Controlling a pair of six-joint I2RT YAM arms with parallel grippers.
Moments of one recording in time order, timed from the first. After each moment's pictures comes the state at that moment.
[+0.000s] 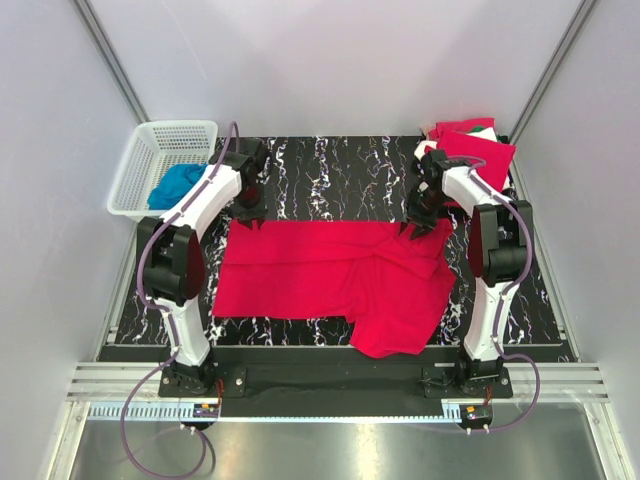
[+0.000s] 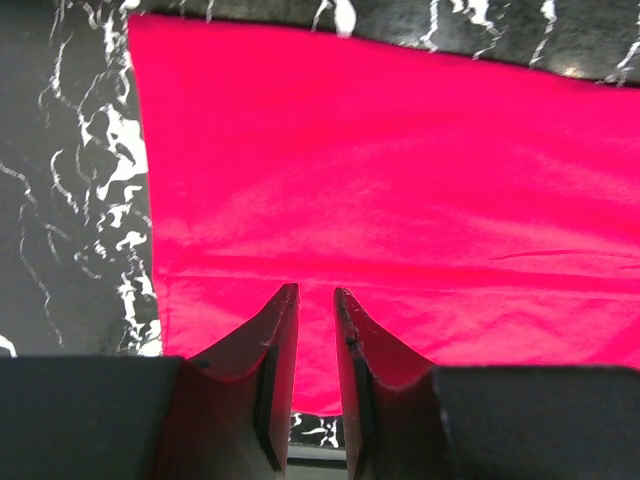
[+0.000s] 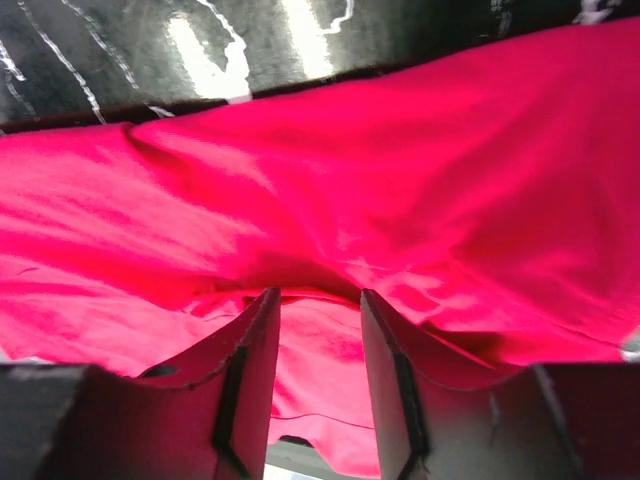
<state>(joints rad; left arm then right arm) -0.30 1.91 1.66 -1.07 -0.11 -0.41 0.13 2.06 1.60 -0.92 -0.24 0.42</state>
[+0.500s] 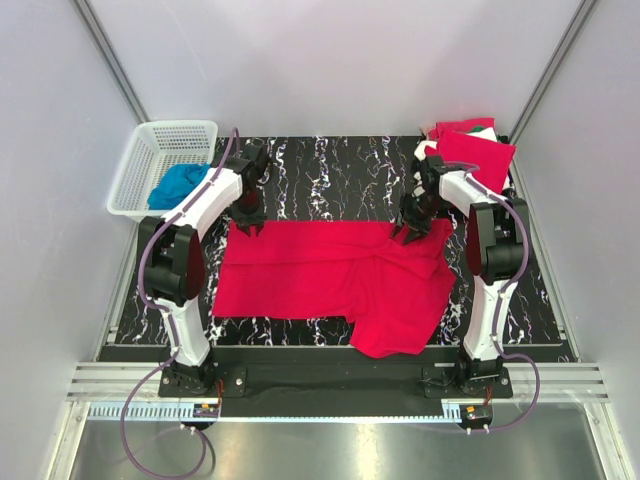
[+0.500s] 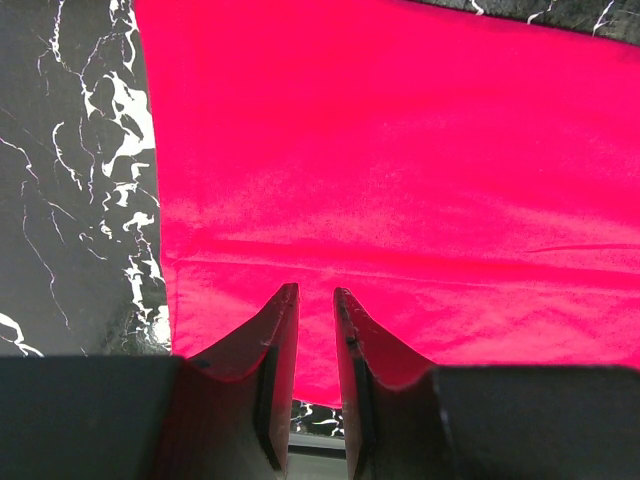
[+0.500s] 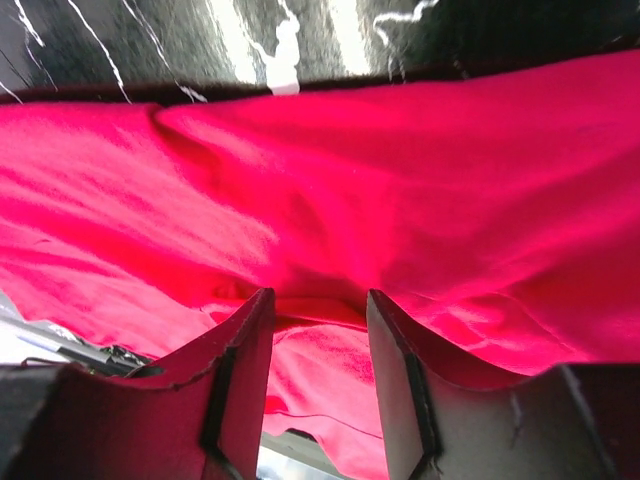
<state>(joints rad) -0.30 1.90 1.61 -1.08 -0.13 -0.42 0.14 2.09 1.56 -0.86 -0.35 0.39</state>
